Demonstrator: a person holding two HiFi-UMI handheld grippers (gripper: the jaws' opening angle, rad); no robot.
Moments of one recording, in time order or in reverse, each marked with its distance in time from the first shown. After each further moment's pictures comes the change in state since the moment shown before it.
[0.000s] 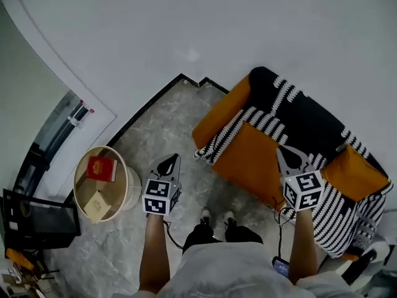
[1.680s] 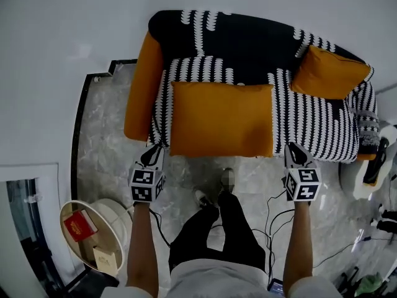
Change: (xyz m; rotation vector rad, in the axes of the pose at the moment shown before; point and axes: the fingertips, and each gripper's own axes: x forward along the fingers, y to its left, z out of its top) left arm 0.211 -0.116 -0.157 0.237 0.213 -0.516; right arm -0.127 -0.063 -0.330 0.421 0.341 -0.700
